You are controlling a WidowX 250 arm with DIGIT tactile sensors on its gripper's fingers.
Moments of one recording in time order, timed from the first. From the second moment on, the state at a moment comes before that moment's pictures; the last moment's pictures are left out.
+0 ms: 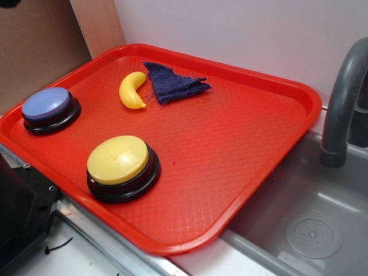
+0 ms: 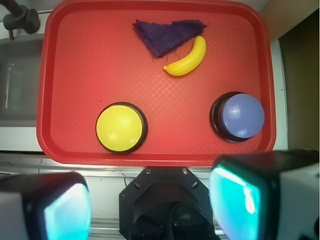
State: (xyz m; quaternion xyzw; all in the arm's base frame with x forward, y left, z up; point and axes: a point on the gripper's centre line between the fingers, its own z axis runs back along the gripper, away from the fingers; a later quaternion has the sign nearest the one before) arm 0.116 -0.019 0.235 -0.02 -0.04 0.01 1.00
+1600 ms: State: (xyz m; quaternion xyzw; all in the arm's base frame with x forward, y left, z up) arm 0.171 0.159 0.067 0.00 -0.05 0.34 0.94
